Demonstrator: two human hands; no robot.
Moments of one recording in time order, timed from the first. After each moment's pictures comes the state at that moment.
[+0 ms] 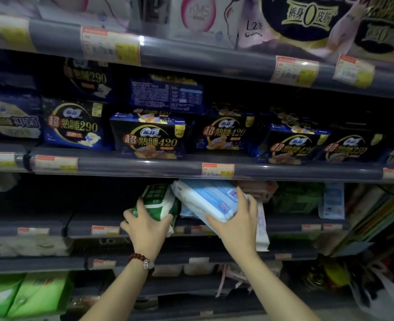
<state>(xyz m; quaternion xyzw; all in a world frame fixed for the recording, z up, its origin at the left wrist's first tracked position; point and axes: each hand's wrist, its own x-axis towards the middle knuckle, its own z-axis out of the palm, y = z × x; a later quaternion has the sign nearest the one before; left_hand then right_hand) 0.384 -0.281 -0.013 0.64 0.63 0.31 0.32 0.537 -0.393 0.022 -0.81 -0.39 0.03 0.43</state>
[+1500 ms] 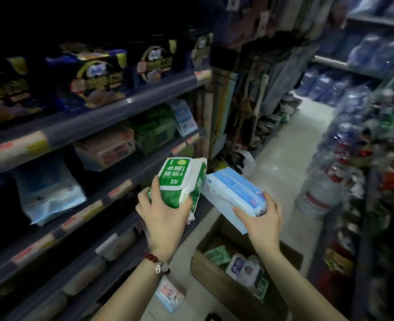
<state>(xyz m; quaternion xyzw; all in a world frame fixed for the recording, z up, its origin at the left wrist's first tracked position) 0.514 -0.494 -0.014 0.80 0.28 0.25 0.47 0.562 -0.686 -0.047 -0.85 0.11 -0.09 0.51</state>
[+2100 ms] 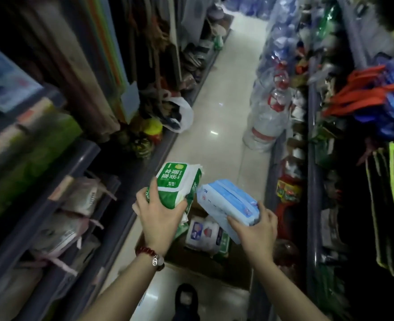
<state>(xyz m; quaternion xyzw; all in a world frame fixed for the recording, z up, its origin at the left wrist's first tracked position) 0.693 -0.670 -0.197 0.89 0.17 0.04 0.42 0.632 -0.860 -0.214 -0.83 0.35 -0.06 0.43</state>
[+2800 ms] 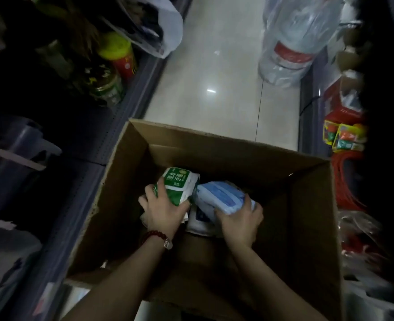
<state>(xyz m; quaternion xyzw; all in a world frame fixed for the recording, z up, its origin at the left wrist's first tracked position) 0.741 -0.697 -0.625 0.94 0.11 -0.15 0.27 0.681 -0.842 -0.639 -0.82 0.45 0.04 0.35</state>
